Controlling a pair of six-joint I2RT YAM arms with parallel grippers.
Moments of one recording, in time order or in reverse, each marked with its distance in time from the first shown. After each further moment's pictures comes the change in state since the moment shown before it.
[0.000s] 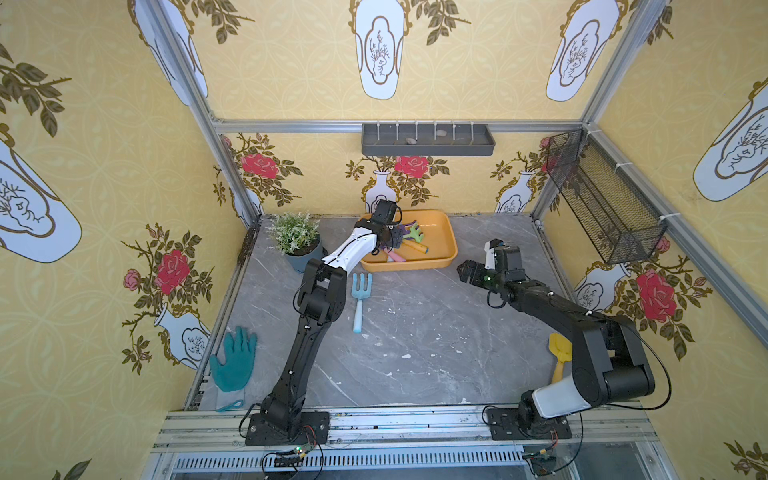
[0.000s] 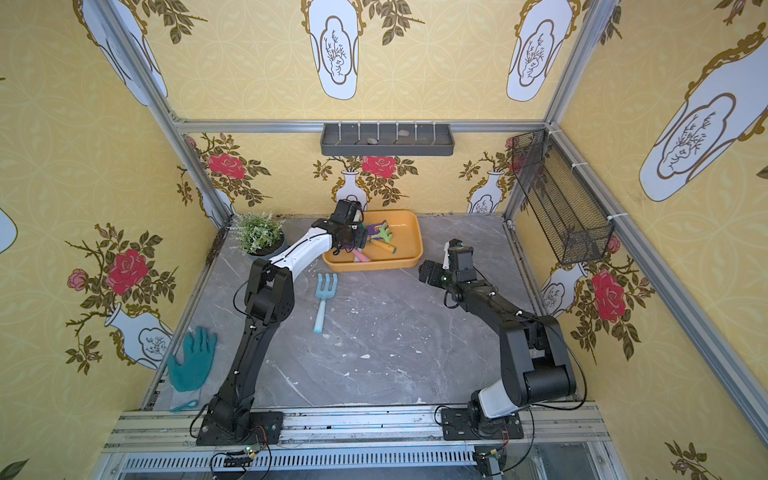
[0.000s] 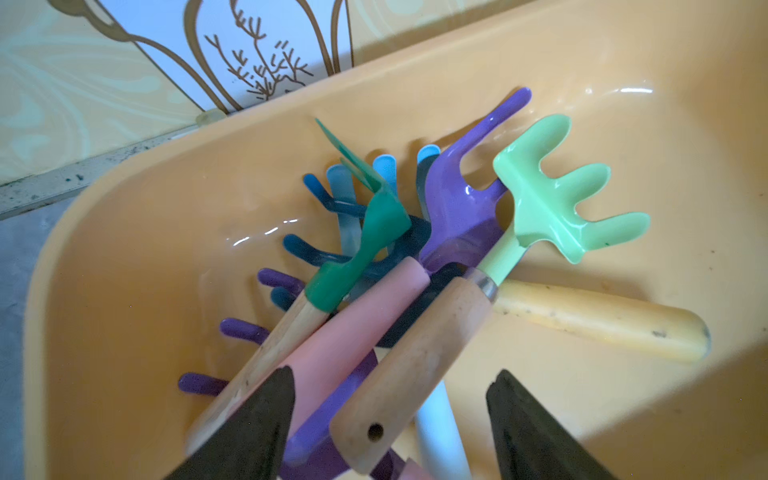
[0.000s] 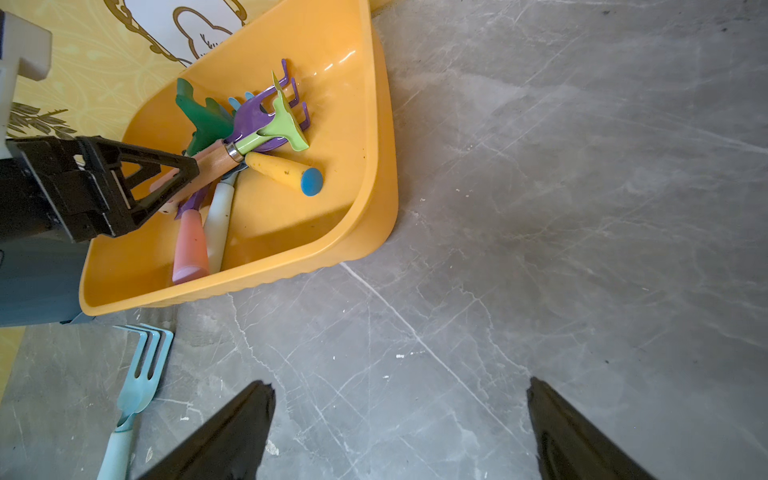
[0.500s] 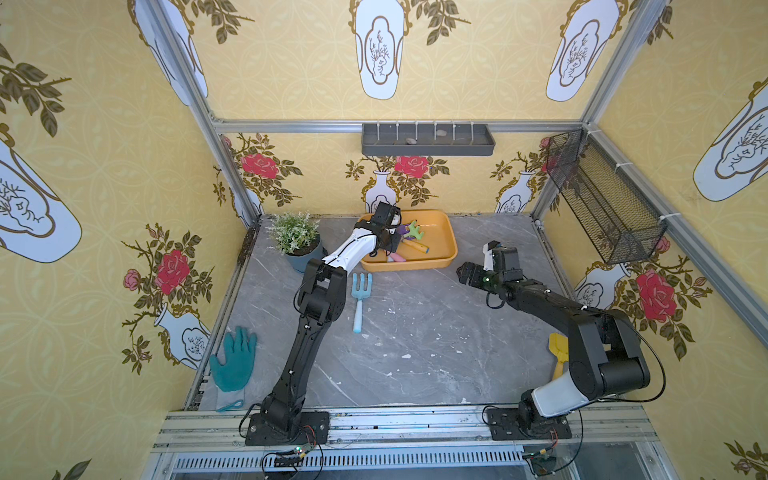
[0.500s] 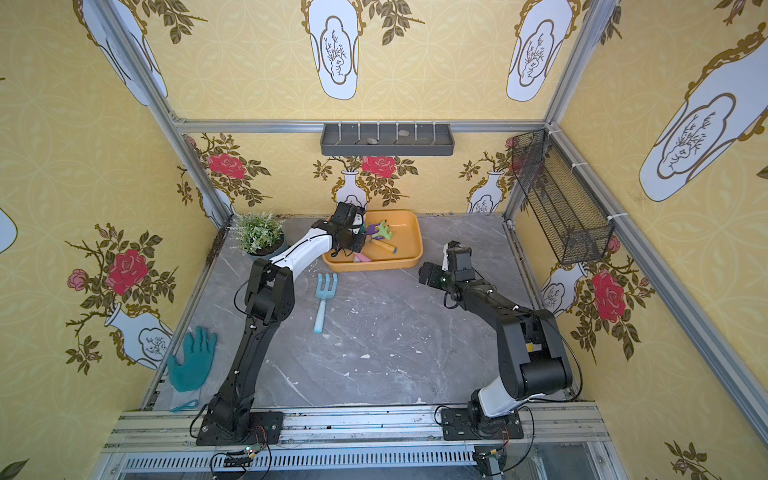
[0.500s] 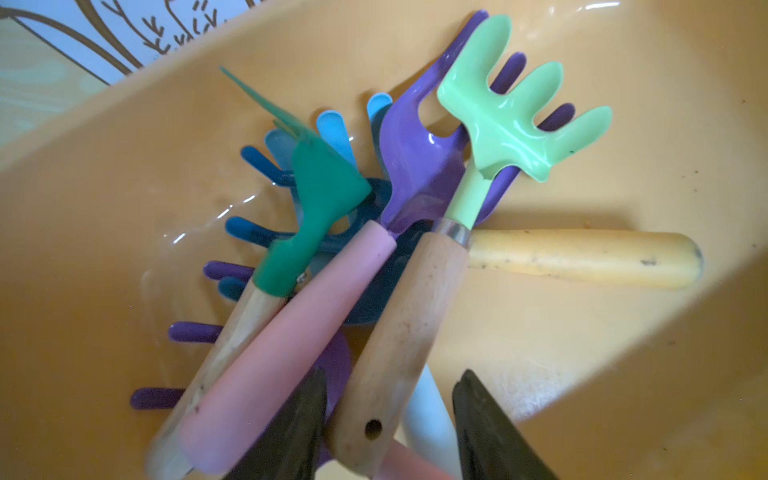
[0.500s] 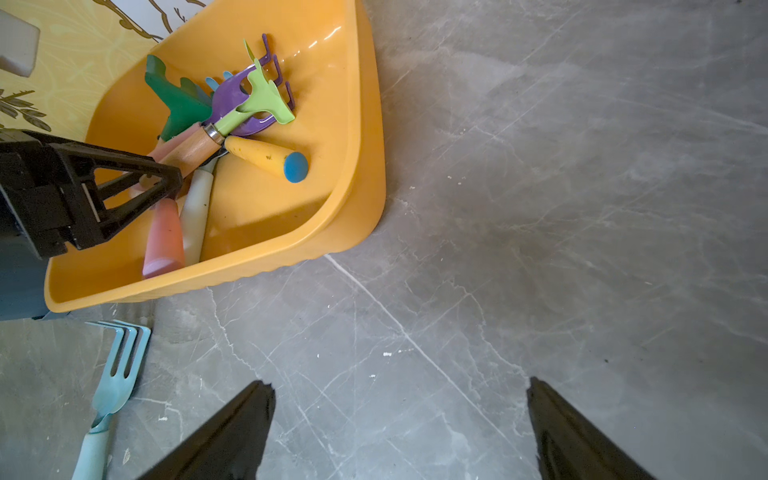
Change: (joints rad) left arm -0.002 -0.004 -0.017 -0.025 0.073 0.099; right arm -0.002 0.038 0.006 0.000 0.003 -0.015
